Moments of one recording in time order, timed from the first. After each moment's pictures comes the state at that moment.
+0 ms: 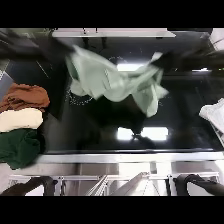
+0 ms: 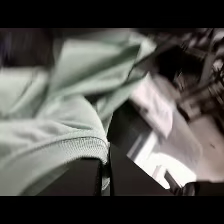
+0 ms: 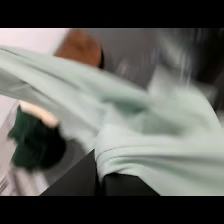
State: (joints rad) left arm -0.02 -1.16 1.63 0.41 -1.35 -1.15; right arm -0.06 -1.16 1.37 -0.38 1.23 0.91
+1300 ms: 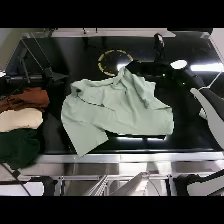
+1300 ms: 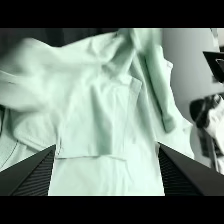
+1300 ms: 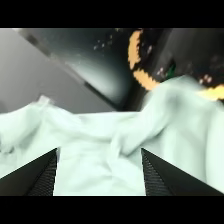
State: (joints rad) left arm 0.25 -1.61 1.33 0.45 -1.21 -0.95; right arm 0.14 -1.75 1.46 -0.35 0.70 0.75
